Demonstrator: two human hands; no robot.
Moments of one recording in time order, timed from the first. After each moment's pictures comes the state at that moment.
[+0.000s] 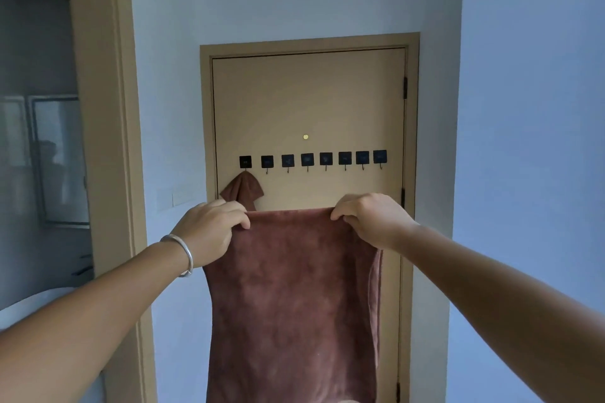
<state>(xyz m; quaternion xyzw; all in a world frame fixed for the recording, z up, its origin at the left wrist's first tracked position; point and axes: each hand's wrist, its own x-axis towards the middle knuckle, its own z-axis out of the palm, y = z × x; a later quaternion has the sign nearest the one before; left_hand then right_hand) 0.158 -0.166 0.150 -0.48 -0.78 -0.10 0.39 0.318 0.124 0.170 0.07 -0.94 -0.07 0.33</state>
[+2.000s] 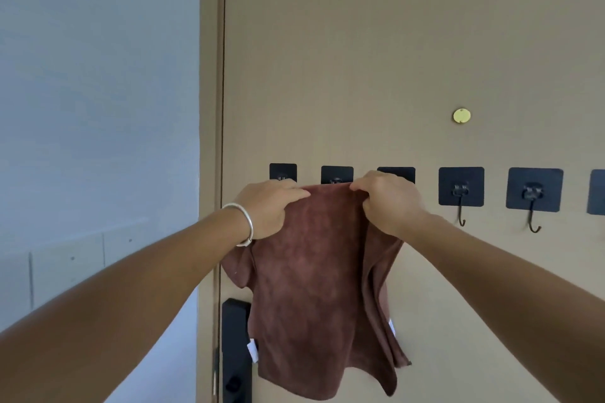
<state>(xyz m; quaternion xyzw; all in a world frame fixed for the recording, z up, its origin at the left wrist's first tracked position) -0.580 0.137 0.195 -0.41 -0.85 -0.06 0.31 -0.491 0.368 0.208 0.03 -0.93 -0.01 0.38</state>
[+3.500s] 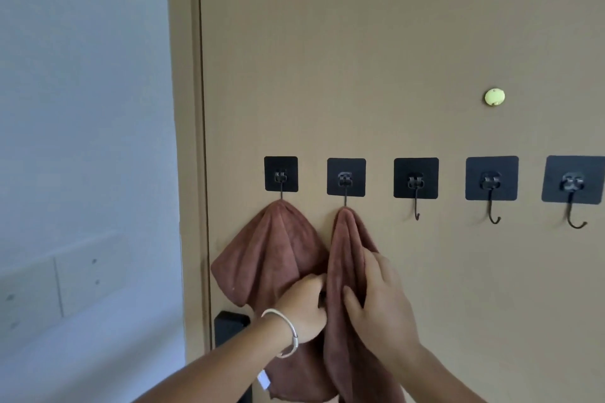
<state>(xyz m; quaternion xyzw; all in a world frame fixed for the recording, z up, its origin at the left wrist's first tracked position) -0.591 0.190 0.051 -0.41 -0.83 -0.37 0.04 -0.508 0.324 0.048 -0.05 -0.88 0.23 0.42</state>
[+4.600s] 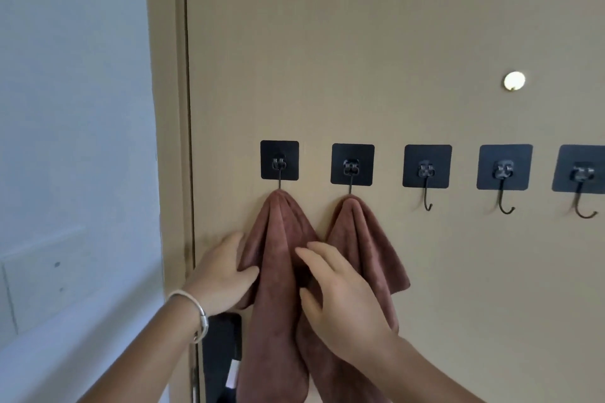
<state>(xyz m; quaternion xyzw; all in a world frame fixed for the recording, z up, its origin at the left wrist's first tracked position) -0.654 0.095 0.077 -0.29 -0.87 -0.39 0.08 -0.521 0.263 0.065 0.04 -0.93 0.13 0.35</state>
